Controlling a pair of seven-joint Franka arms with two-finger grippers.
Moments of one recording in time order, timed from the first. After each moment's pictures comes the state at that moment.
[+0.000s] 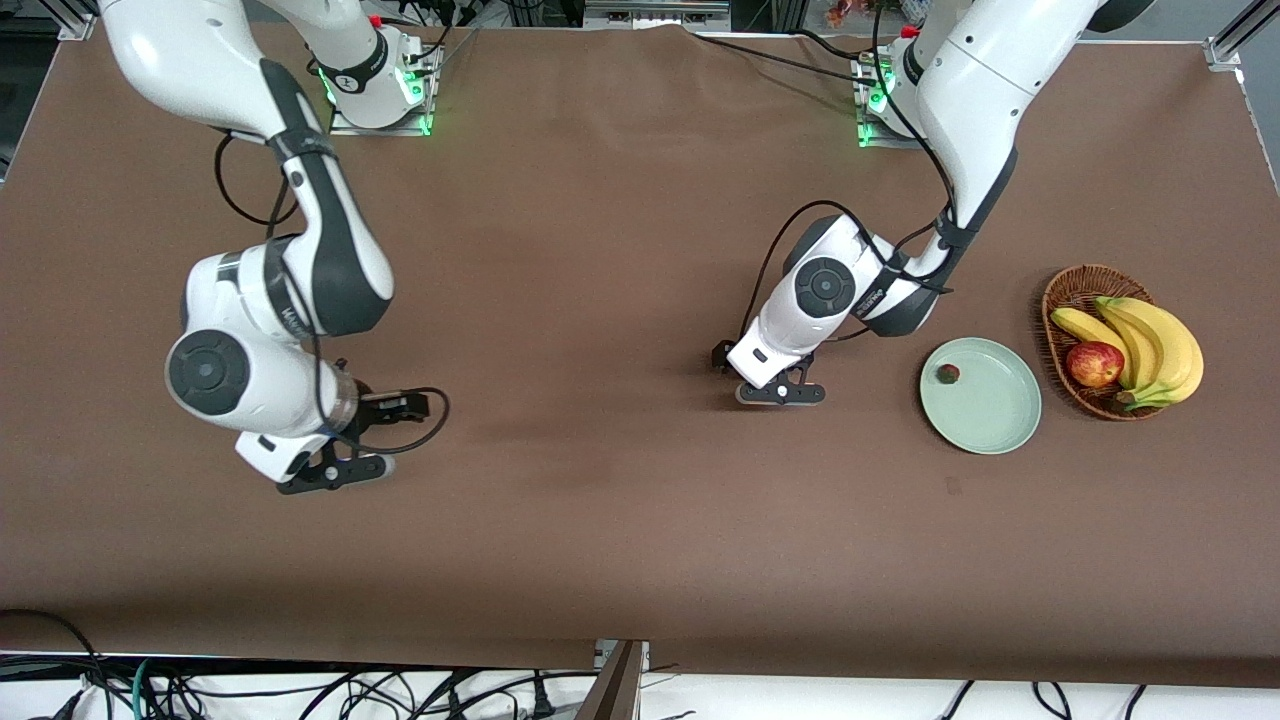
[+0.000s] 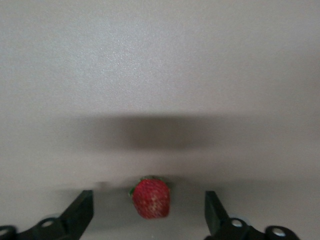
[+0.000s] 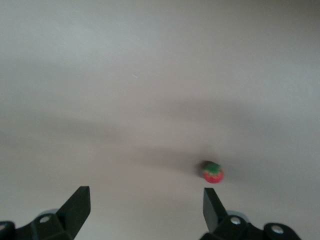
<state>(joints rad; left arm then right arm) -0.19 0.66 -0.36 -1.85 0.21 2.47 -0.66 0.24 0.66 -0.03 -1.33 0.06 1.87 0.00</state>
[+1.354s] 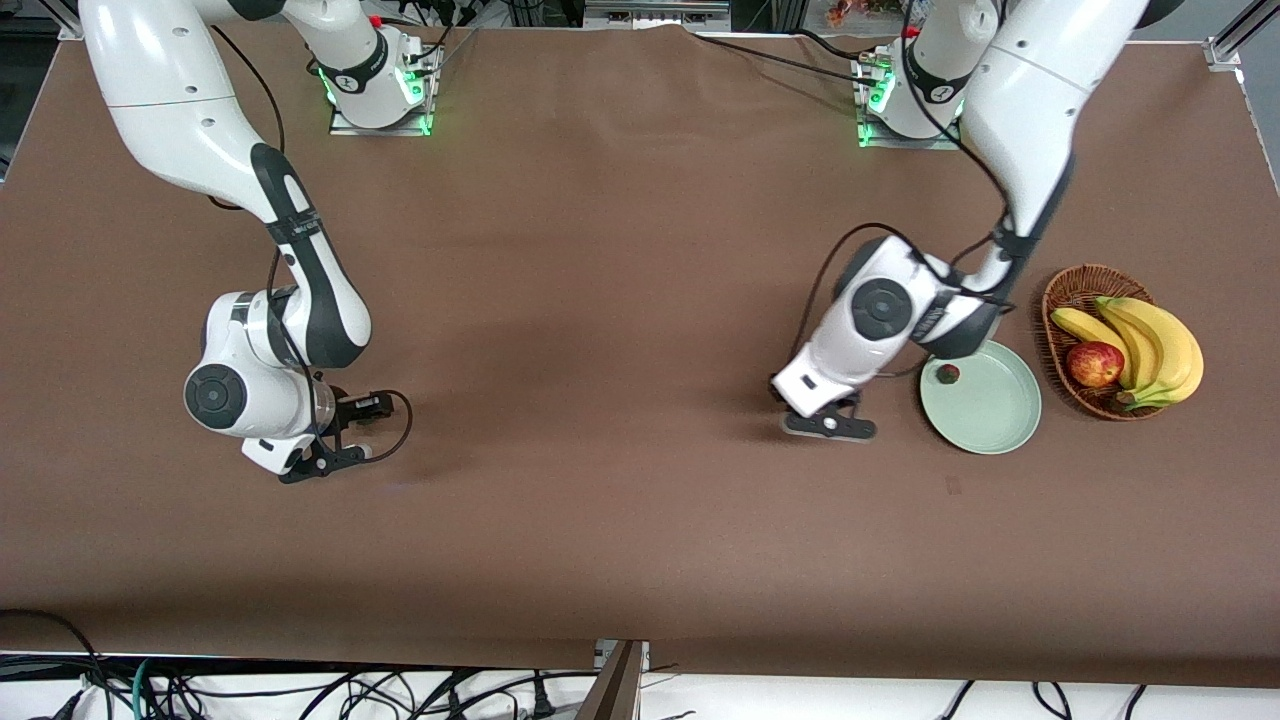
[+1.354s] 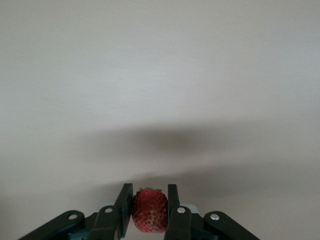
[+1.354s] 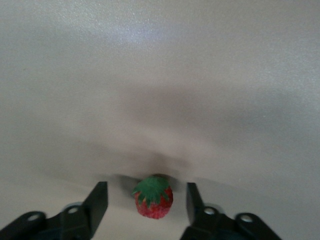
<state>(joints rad) -0.04 0.61 -0.34 -1.80 0.27 2.39 -0.38 0.13 0.72 -0.03 -1.63 0.06 2.19 -0.21</state>
